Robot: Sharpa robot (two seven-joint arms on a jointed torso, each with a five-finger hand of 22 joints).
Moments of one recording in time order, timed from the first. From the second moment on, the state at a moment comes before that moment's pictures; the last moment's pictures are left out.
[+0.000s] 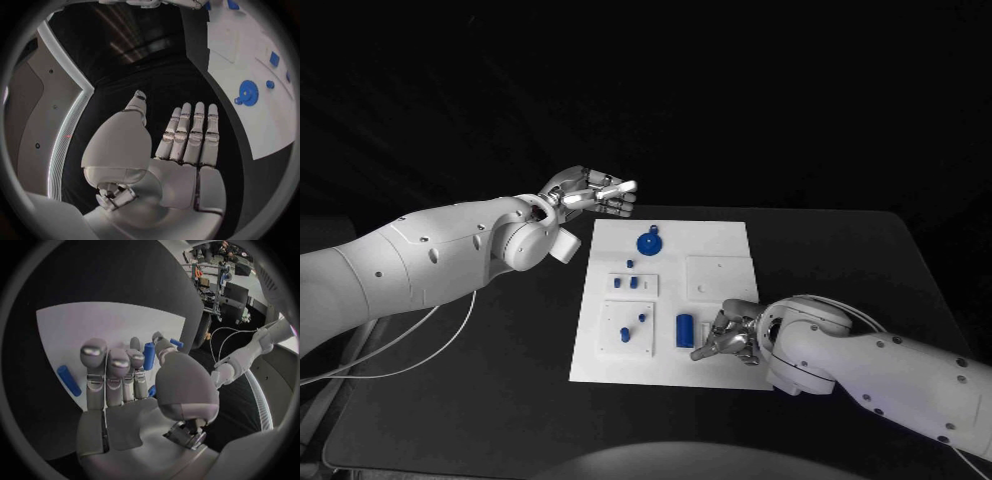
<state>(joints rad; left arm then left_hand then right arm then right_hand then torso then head) 1.22 -0.74 -0.09 1.19 -0.29 -0.06 0.32 1.21 -0.11 0.00 0.15 0.06 0.94 0.16 0.06 0.06 1.05 0.16 0.06 0.06 1.00 0.17 0.06 0.06 0.03 0.88 0.16 0.07 0.07 0.88 -0.74 0.08 1.62 -1.23 -0.02 -0.63 1.16 -0.15 0.12 0.05 0.11 1.24 0.04 0.07 0.19 1.34 -0.05 0.94 1.17 1.46 -0.10 1.01 1.07 0.06 1.47 -0.12 0.76 1.31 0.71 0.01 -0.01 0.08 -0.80</state>
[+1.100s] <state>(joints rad) 1.22 -0.74 -0.09 1.20 -0.29 -0.07 0.32 1.21 -0.10 -0.01 0.13 0.06 0.96 0.16 0.06 0.06 1.05 0.16 0.06 0.06 1.02 0.16 0.06 0.06 0.03 0.89 0.15 0.07 0.07 0.86 -0.93 0.22 1.61 -1.29 0.00 -0.64 1.14 -0.16 0.29 0.03 0.05 1.23 0.03 0.07 0.31 1.34 -0.05 0.95 1.17 1.46 -0.10 1.01 1.07 0.06 1.47 -0.12 0.76 1.31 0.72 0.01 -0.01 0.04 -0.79</state>
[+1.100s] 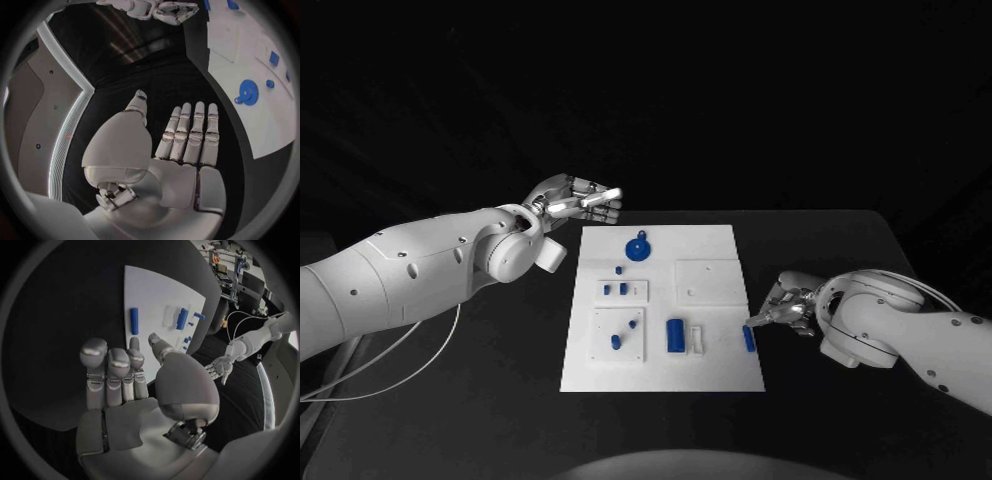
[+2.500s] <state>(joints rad) 1.22 -0.75 -0.09 1.20 -0.29 -0.07 0.32 1.21 -0.10 0.00 0.13 0.06 0.96 0.16 0.06 0.06 1.05 0.16 0.06 0.06 1.02 0.16 0.06 0.06 0.03 0.89 0.15 0.07 0.07 0.82 -0.85 0.18 1.53 -1.41 0.01 -0.68 1.11 -0.05 0.39 -0.04 0.29 1.22 0.05 0.07 0.33 1.33 -0.05 0.93 1.17 1.45 -0.10 1.00 1.07 0.06 1.47 -0.12 0.77 1.31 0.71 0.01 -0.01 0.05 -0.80</state>
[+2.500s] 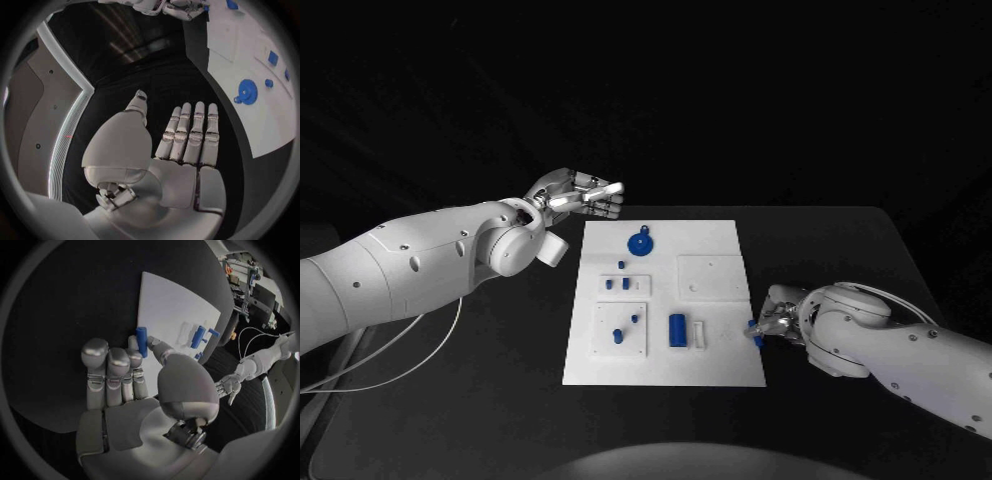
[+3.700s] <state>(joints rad) 1.22 -0.74 -0.09 1.19 -0.29 -0.06 0.31 1.21 -0.10 0.00 0.13 0.06 0.96 0.16 0.06 0.06 1.05 0.16 0.06 0.06 1.02 0.16 0.06 0.06 0.03 0.89 0.15 0.07 0.07 0.82 -0.79 0.21 1.61 -1.25 -0.02 -0.69 1.09 -0.05 0.44 -0.16 0.25 1.23 0.04 0.06 0.36 1.32 -0.05 0.93 1.16 1.45 -0.10 1.00 1.07 0.06 1.47 -0.12 0.78 1.31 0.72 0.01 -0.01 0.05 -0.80</state>
